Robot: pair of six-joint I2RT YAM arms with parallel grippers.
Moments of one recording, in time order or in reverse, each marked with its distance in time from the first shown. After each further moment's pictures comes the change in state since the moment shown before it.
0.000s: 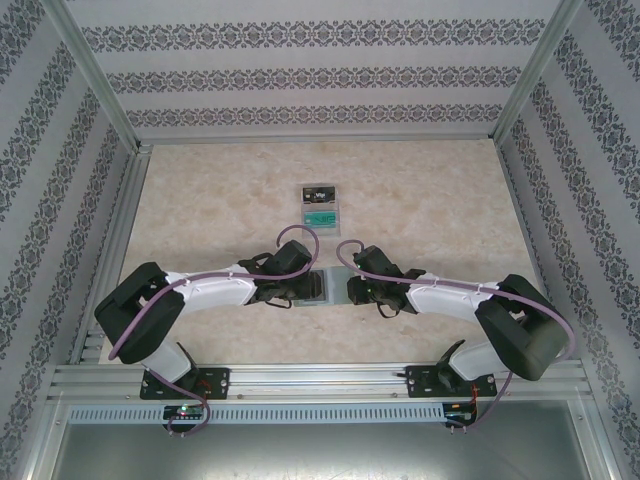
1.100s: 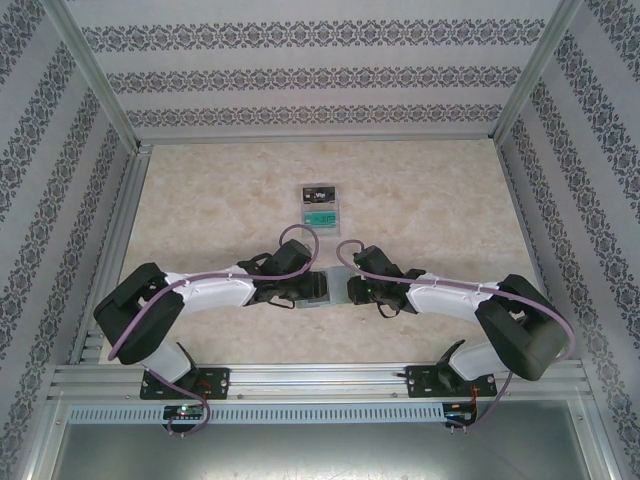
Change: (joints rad) left arm 0.000 -0.017 -0.014 0.063 0.078 -0.032; right arm 0.000 0.000 0.000 0.000 0.001 0.000
